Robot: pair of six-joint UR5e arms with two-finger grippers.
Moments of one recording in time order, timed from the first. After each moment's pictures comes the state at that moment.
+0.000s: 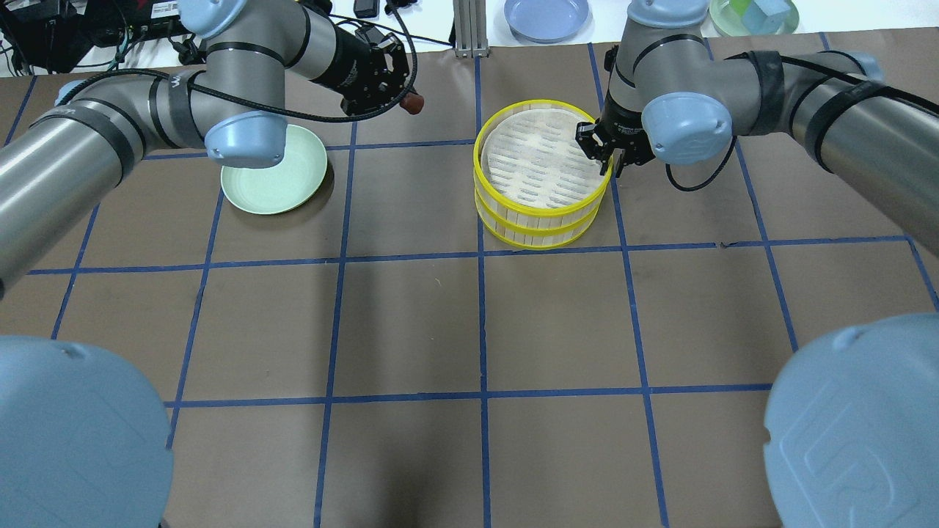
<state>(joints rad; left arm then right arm) -1.62 -2.03 -1.54 -0.73 1.04 -0.79 1.61 -1.13 1.58 -2.07 -1.58 0.26</state>
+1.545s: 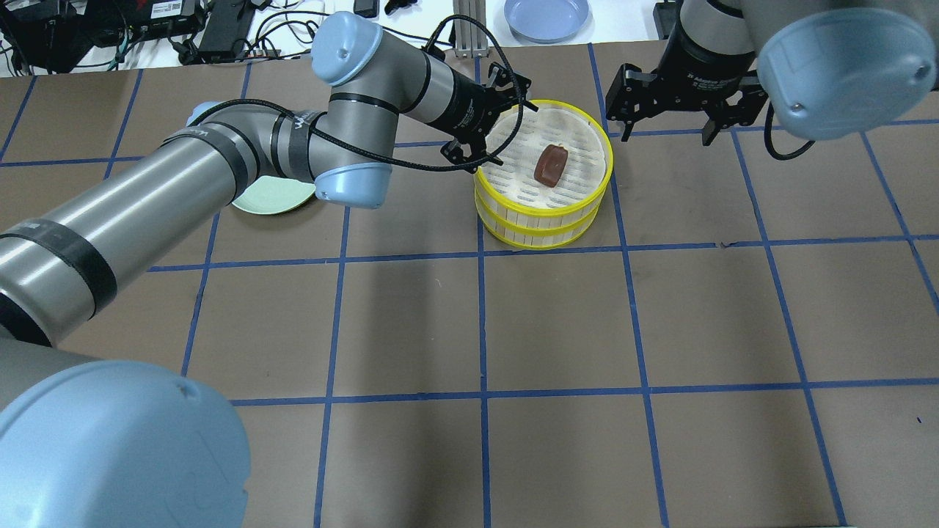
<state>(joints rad) -1.79 -2.09 -1.55 -0.63 0.98 -1.01 1.61 -1.52 1.57 -1.73 -1.59 0.14</state>
